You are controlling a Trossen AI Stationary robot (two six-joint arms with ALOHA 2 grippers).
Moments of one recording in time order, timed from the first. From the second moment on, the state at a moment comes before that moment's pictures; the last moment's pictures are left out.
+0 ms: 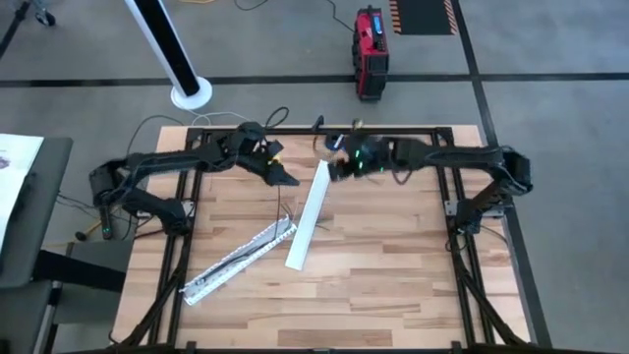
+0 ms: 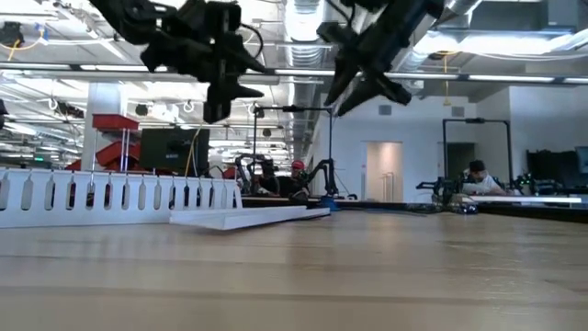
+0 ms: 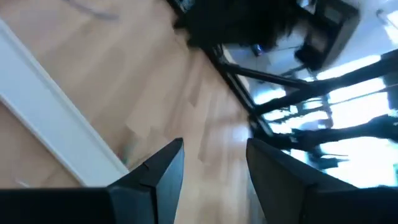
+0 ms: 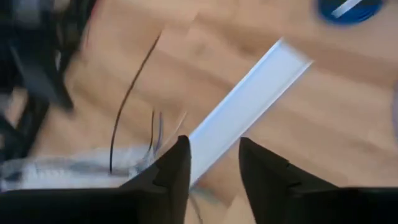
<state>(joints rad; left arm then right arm) 0.52 1.36 0.83 -0.02 0.73 -0.67 -0.26 1.56 1.26 -0.55 0.11 0.89</state>
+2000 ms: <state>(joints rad) 0.42 2.27 1.77 -0.88 0.14 -0.41 0.76 1.61 1.13 -0.50 0.83 1.97</state>
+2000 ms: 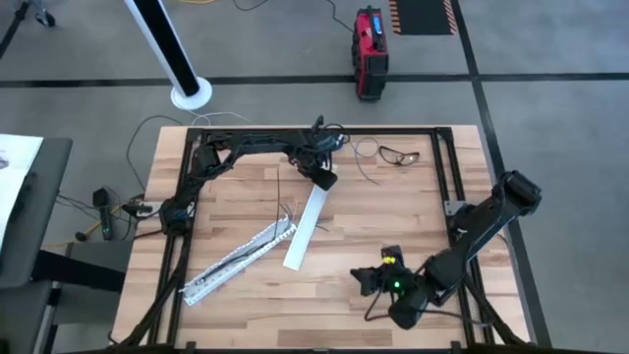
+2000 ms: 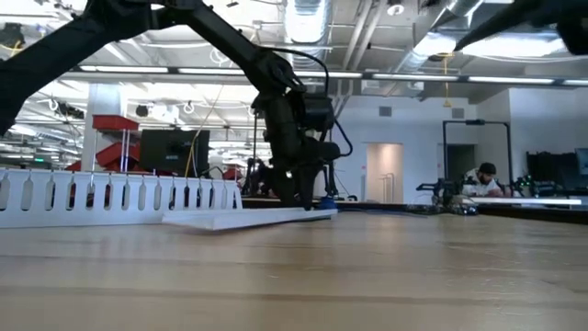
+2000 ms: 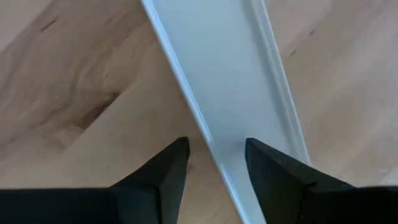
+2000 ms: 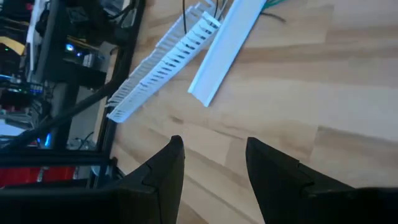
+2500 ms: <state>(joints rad) 0.40 2.18 1.76 -0.81 0.27 -0.37 0.78 1.67 1.17 -0.53 0.84 1.96</state>
